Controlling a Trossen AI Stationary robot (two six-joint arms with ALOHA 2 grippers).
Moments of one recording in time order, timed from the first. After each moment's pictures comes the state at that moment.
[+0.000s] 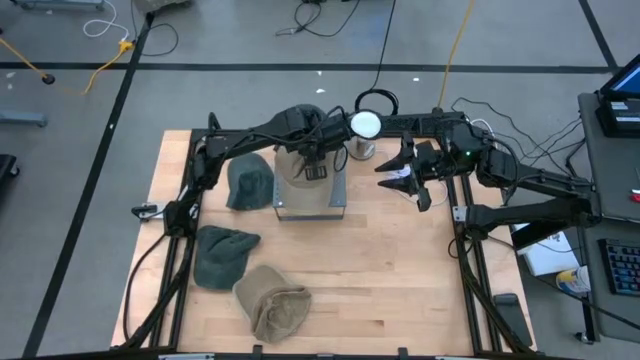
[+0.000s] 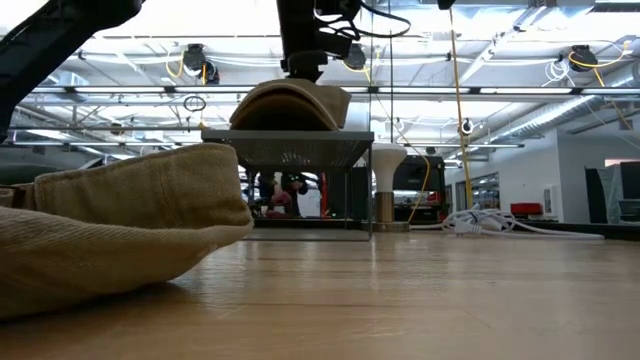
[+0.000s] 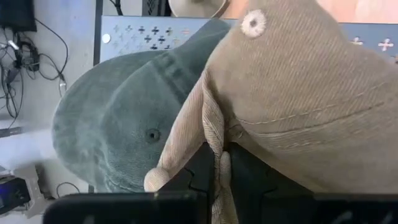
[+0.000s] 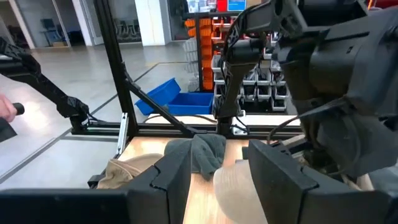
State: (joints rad) left arm 0.28 2.16 2.35 -1.44 -0.34 0.20; right arm -0.27 0.92 1.00 -0.16 -0.42 0.02
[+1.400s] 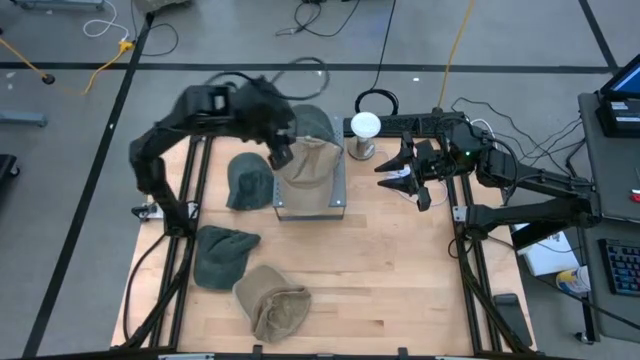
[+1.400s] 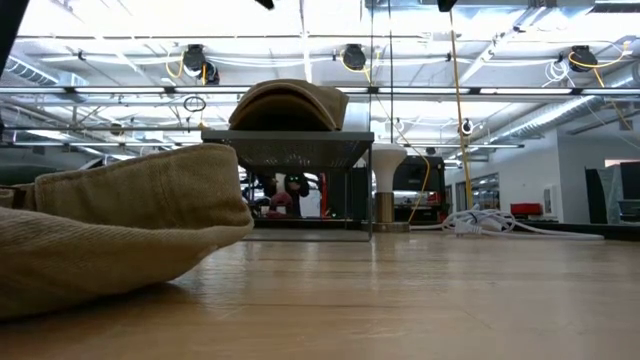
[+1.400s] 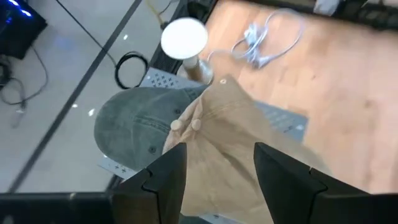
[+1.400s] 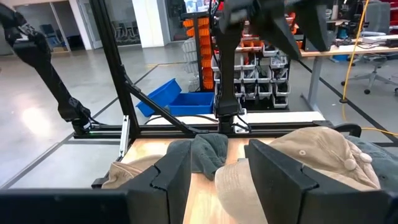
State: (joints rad) left arm 0.24 1.74 2.35 -1.44 -0.20 -0.06; right arm -0.27 0.92 1.00 -0.16 -0.42 0.06
